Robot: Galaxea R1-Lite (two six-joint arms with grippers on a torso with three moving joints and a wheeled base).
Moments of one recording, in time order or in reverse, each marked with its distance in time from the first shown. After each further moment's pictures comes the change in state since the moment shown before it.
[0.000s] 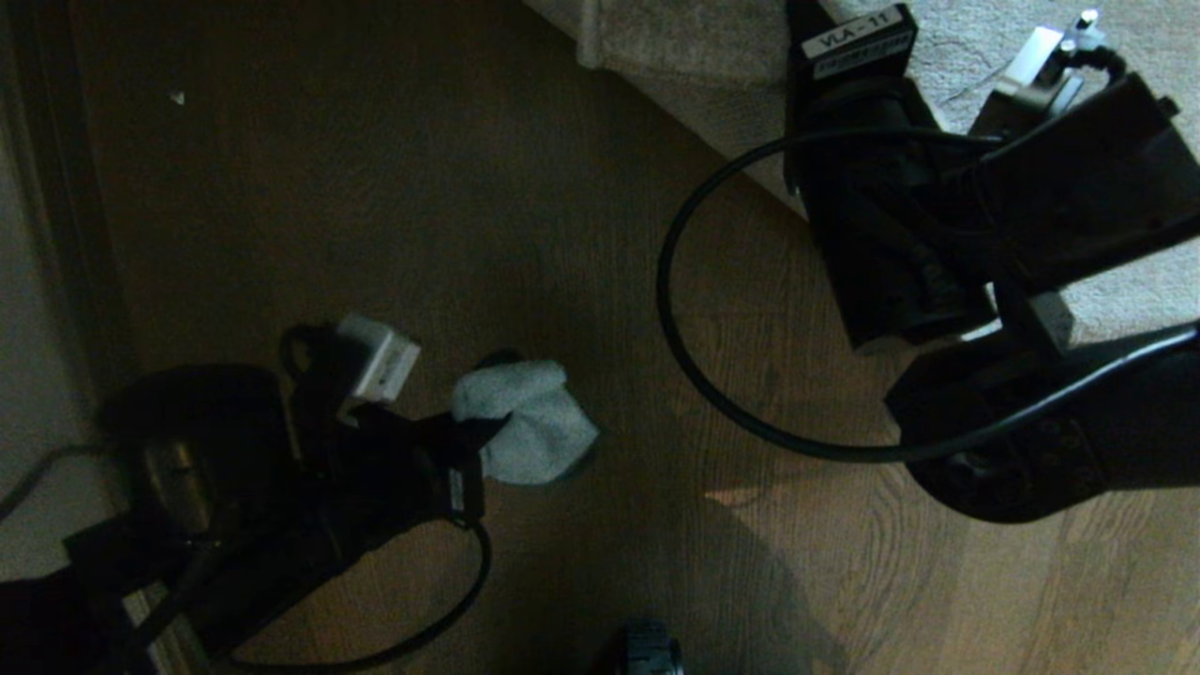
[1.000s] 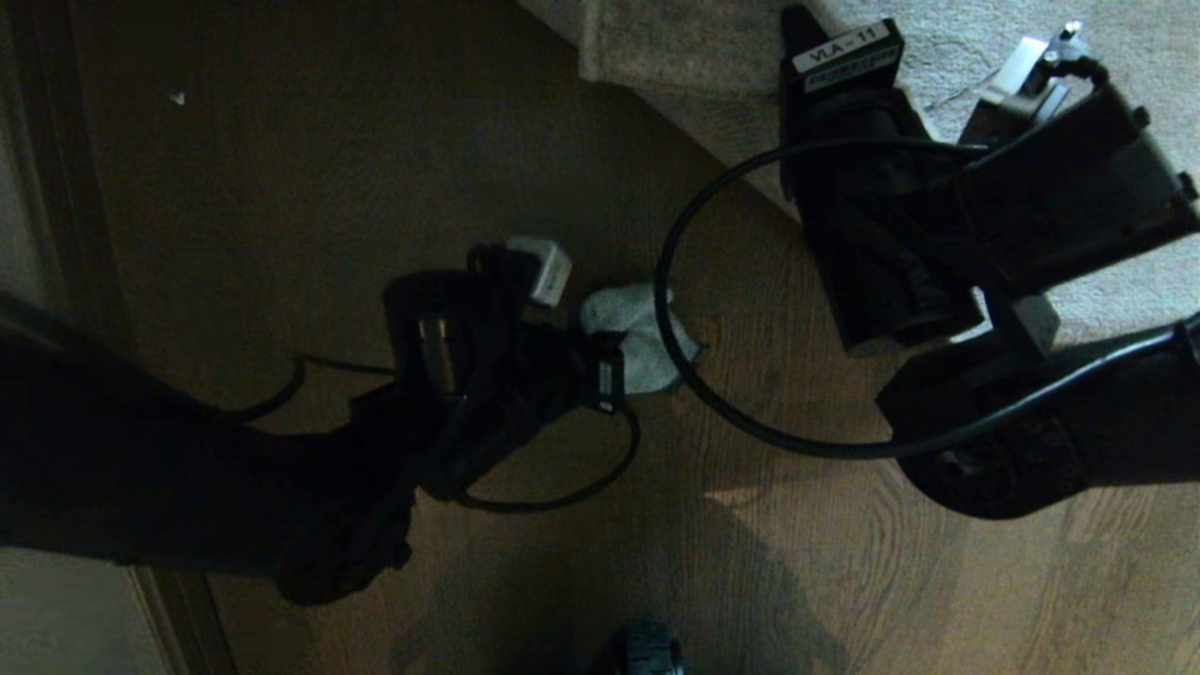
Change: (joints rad) left arm -0.064 0.337 -0.449 -0.010 0.008 -0.035; right arm -0.018 0.016 0.001 0.000 0.000 -0.001
